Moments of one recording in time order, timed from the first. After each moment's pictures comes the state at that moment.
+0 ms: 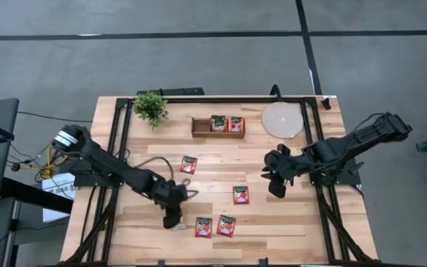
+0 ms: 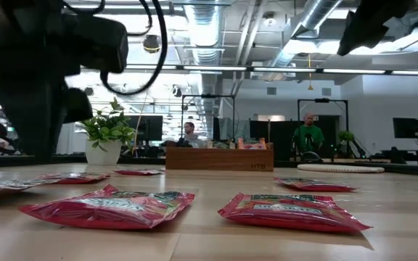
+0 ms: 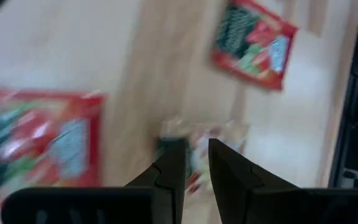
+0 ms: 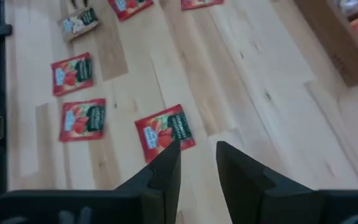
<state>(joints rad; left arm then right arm) -0.45 1.57 0.84 -0.28 0.07 -0.78 0.38 1.11 0.94 -0.77 0.26 0.58</state>
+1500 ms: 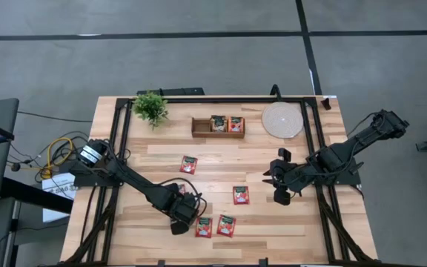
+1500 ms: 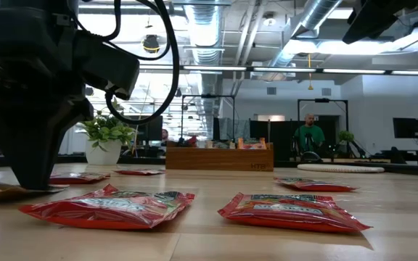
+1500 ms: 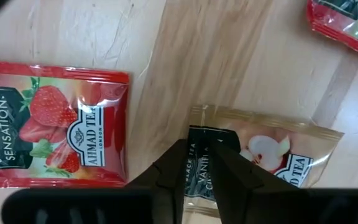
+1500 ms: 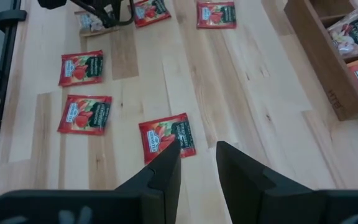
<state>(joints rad) -0.50 1.90 1.14 -0.68 -0.01 -0.81 0.52 1.11 0.94 -0.75 0.40 0.52</state>
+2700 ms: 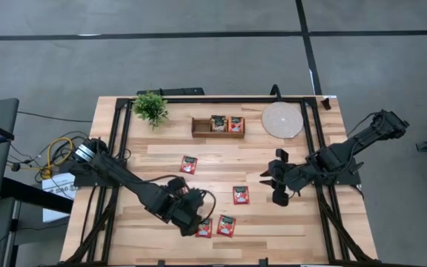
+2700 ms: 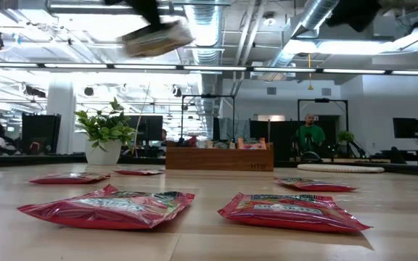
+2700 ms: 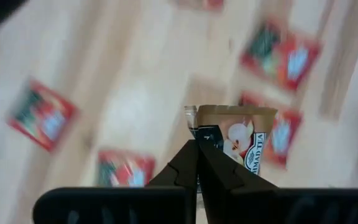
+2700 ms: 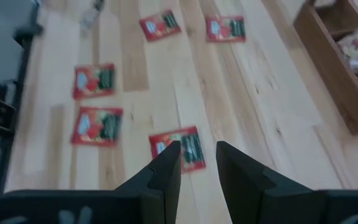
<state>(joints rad) -0.53 1.83 1.59 -1.02 -0.39 -0.81 0.50 1.12 0.94 -0.67 0.38 0.49</state>
